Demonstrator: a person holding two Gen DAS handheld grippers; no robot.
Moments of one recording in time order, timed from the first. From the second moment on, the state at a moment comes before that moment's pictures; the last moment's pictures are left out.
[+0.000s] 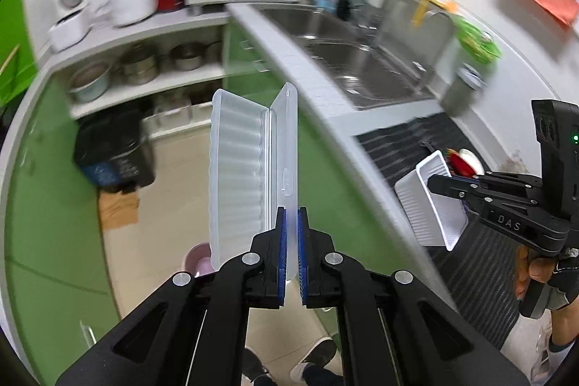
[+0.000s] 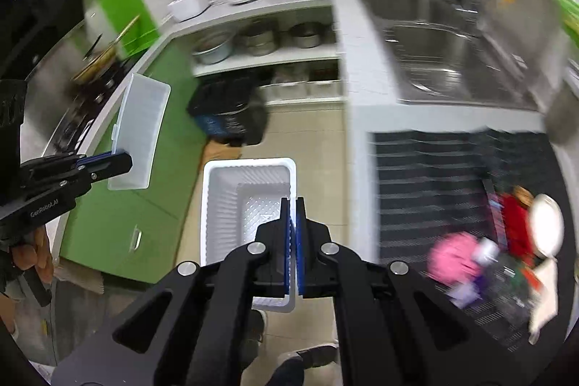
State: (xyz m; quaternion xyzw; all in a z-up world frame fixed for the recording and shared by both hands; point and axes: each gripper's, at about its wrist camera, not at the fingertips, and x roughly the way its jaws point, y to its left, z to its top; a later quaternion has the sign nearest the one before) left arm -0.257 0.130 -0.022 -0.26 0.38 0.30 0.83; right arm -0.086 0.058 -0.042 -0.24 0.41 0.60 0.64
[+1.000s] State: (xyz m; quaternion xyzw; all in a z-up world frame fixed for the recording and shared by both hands) left arm -0.343 0.292 -0.504 -0.42 0.36 0.35 0.76; right arm -0.169 0.256 -0.498 -0.34 0.47 0.60 0.54
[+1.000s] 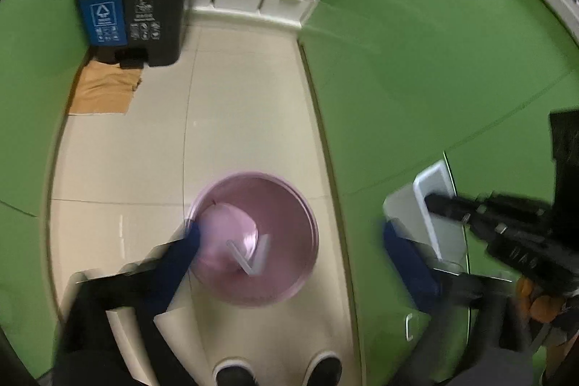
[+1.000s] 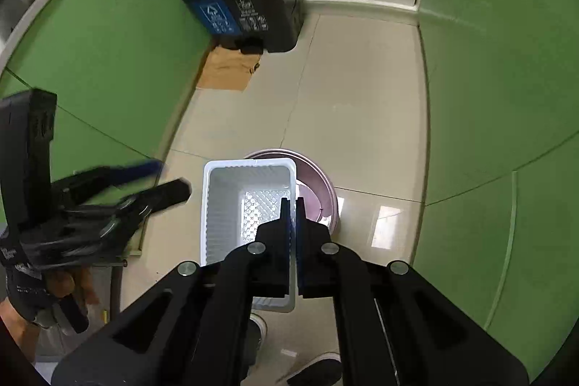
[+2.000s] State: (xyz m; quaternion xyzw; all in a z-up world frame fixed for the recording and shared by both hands) left arm -0.377 0.253 -0.326 -0.40 0.34 0.38 0.76; right arm -0.186 0.226 -0.364 -0.33 0.48 0.59 0.56
